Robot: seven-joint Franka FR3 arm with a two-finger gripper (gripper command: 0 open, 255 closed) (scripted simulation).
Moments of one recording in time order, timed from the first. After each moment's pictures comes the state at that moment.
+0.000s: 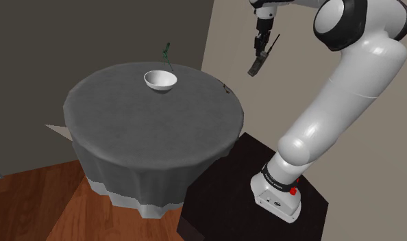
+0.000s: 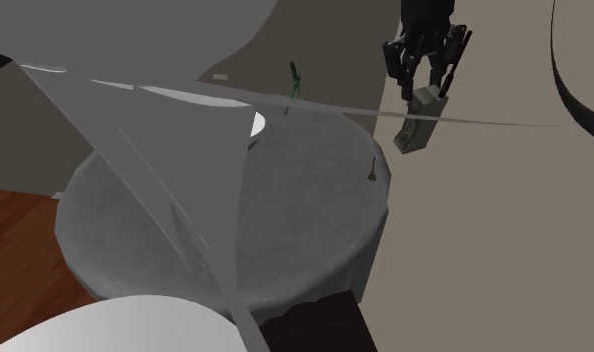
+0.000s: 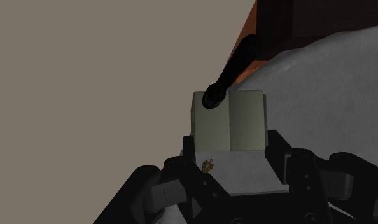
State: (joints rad) arm -0.26 0.04 -0.42 -1.69 -0.21 1.66 -0.71
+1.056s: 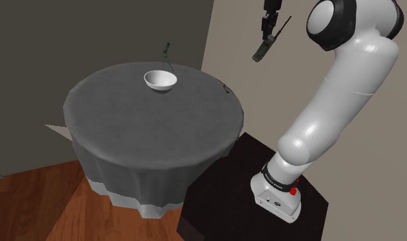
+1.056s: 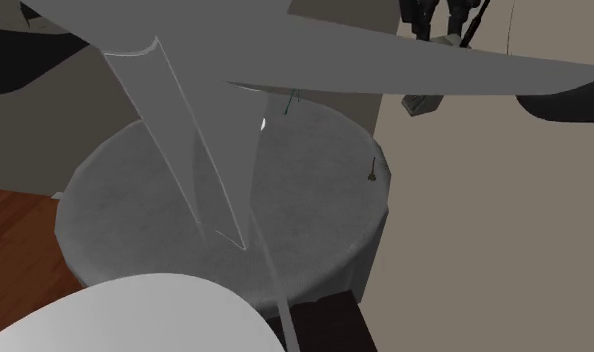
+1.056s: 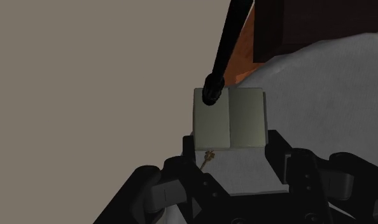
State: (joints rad) arm -0.27 0.09 -0.43 -1.41 -0.20 1.44 -0.77
